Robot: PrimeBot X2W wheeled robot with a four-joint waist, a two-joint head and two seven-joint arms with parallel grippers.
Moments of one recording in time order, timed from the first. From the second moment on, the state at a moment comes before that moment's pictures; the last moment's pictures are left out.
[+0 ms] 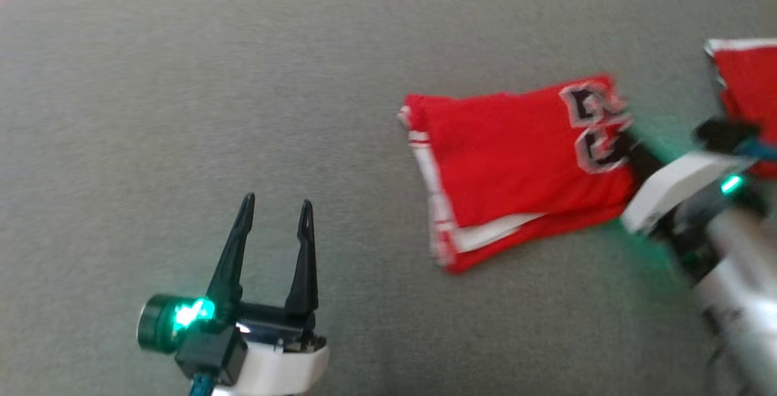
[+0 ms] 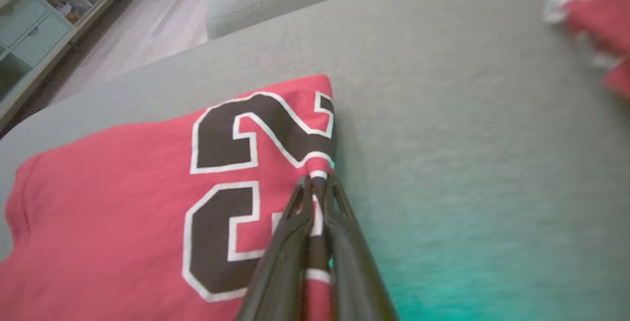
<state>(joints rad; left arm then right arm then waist) 0.03 0.05 -0.32 -0.08 -0.10 0.10 -0.26 -0.52 -0.34 0.38 0.70 0.72 0.12 0.07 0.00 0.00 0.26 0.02</state>
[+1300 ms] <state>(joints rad) -0.06 0.05 -0.32 0.03 -0.14 0.08 -0.26 -0.21 -0.25 0.18 0.35 0.39 0.12 -0.18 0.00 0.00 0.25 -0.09</state>
